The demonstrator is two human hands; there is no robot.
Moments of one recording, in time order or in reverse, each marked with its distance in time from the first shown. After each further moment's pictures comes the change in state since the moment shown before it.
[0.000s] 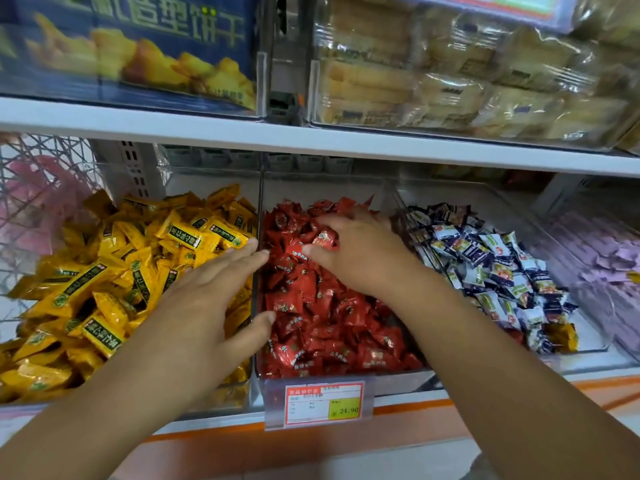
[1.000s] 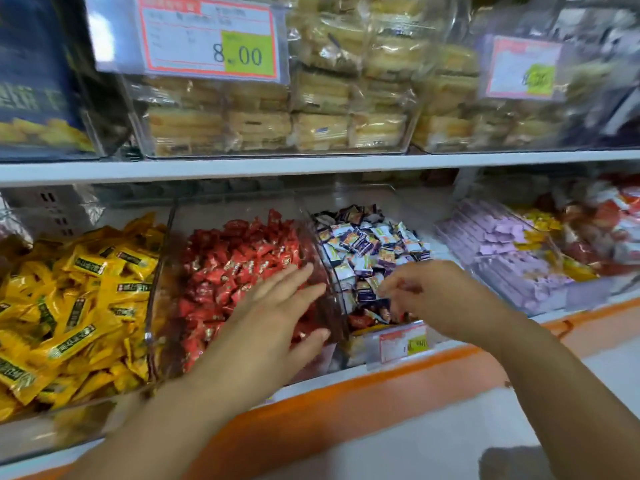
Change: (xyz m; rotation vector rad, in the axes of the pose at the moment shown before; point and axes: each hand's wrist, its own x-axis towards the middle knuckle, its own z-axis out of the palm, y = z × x) left_hand 0.029 0.104 0.085 0.105 -0.089 0.334; right_hand -0.129 0.156 -0.044 0.262 0.112 0.102
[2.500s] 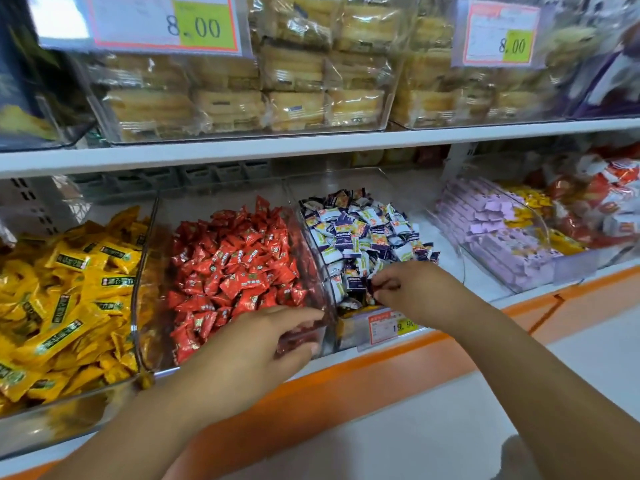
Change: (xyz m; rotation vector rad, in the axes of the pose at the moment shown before) left_hand -0.017 0.011 -0.004 -0.182 -0.184 -0.019; right_hand -0.001 0.011 0.019 -0.168 -0.096 0.181
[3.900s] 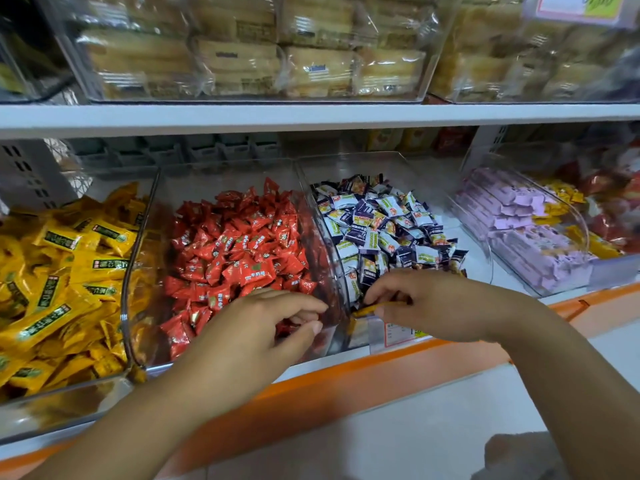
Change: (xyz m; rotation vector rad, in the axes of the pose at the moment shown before) left_hand 0.007 -0.016 0.009 -0.114 0.166 -0.015; right_hand -0.004 -0.004 -0.009 0.132 -0.354 -0.178
